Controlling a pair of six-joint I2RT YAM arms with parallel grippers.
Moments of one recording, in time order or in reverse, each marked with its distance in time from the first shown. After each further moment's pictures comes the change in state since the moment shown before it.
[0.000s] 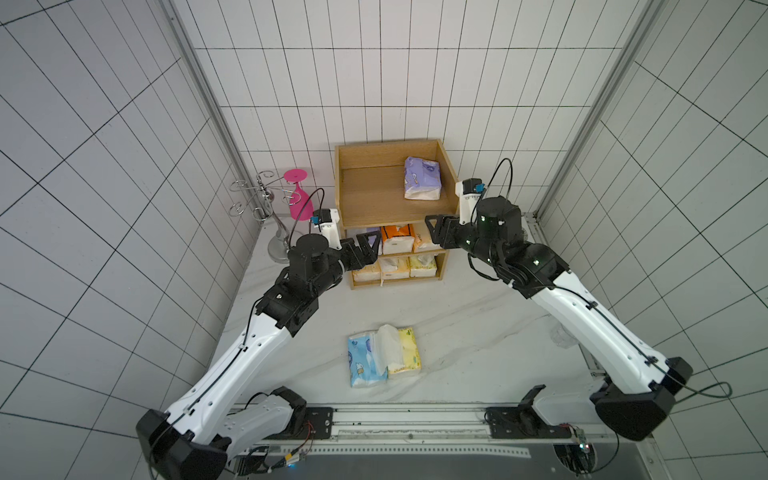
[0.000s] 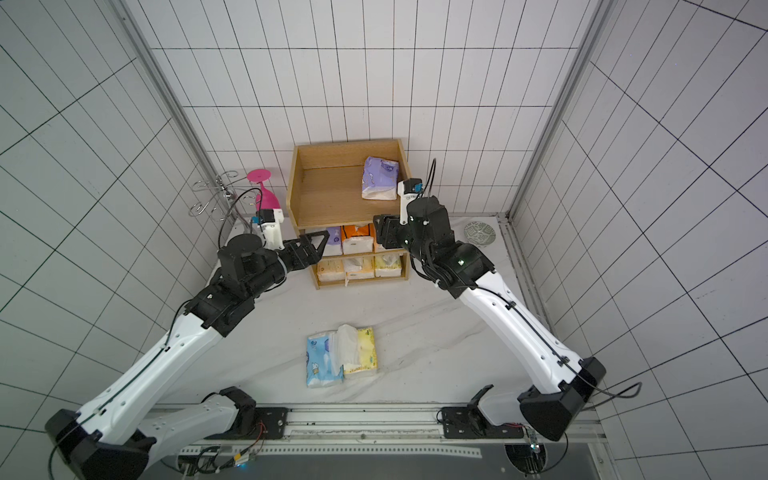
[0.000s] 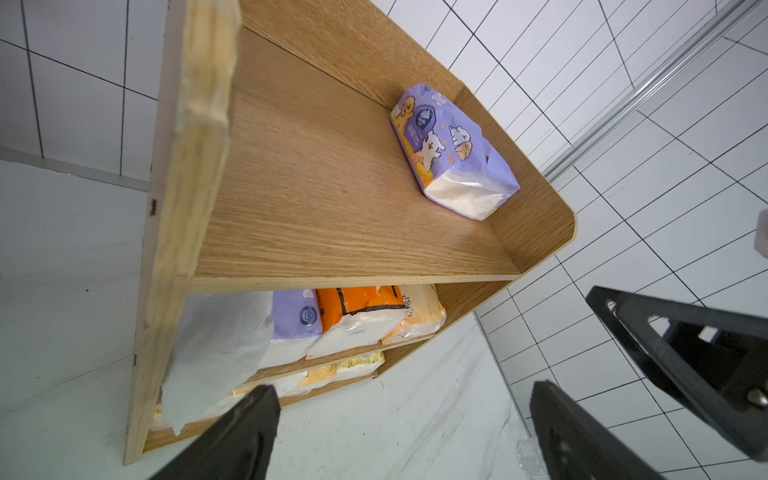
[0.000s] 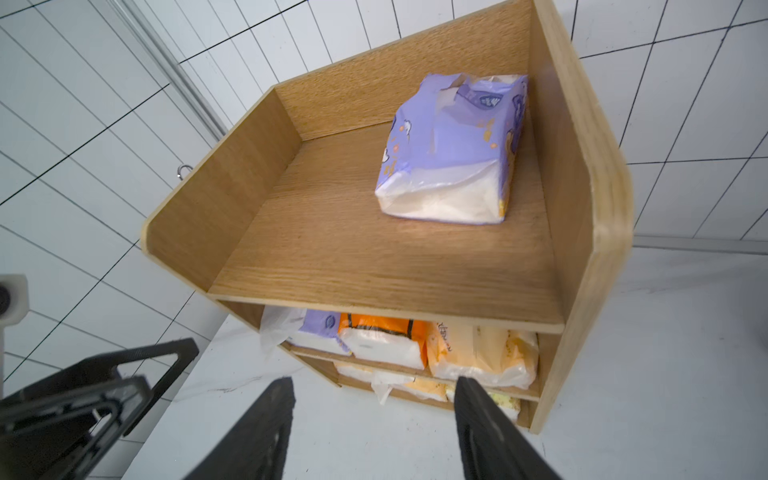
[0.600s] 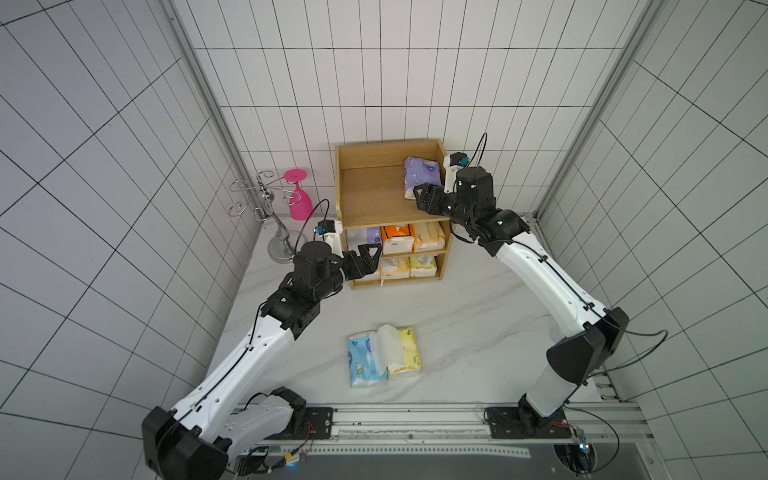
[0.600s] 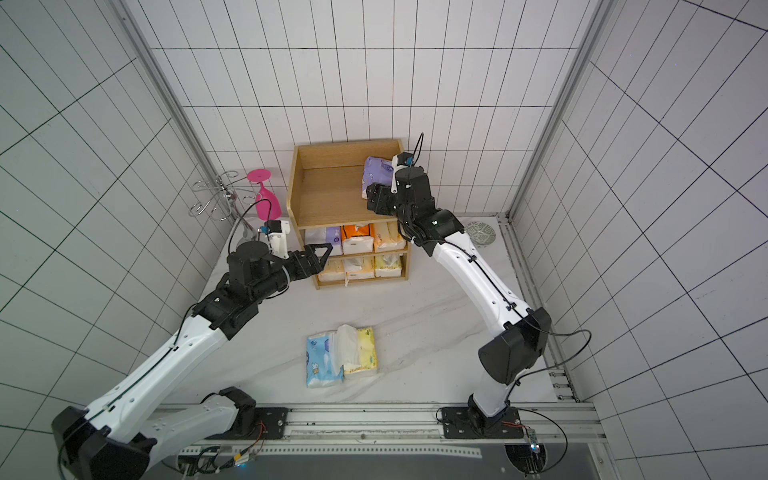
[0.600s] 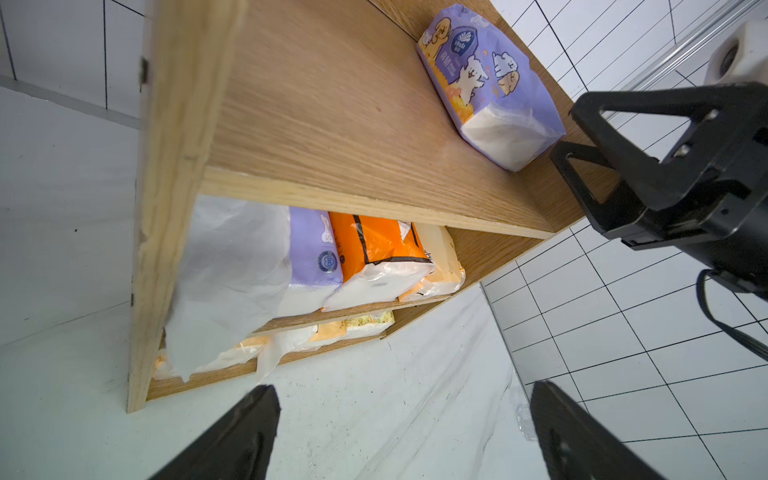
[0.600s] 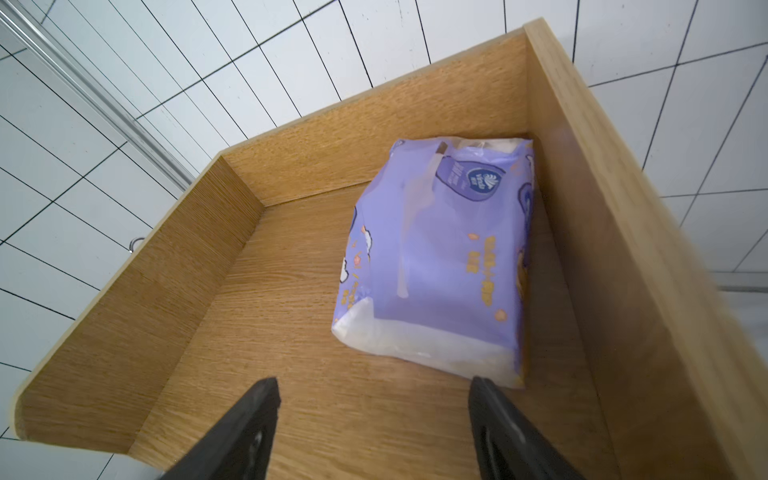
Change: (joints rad) left arm 0.029 -0.036 -0.106 0.007 0.061 -0.031; right arm -0.101 0.311 0.263 0.094 -0.046 0.056
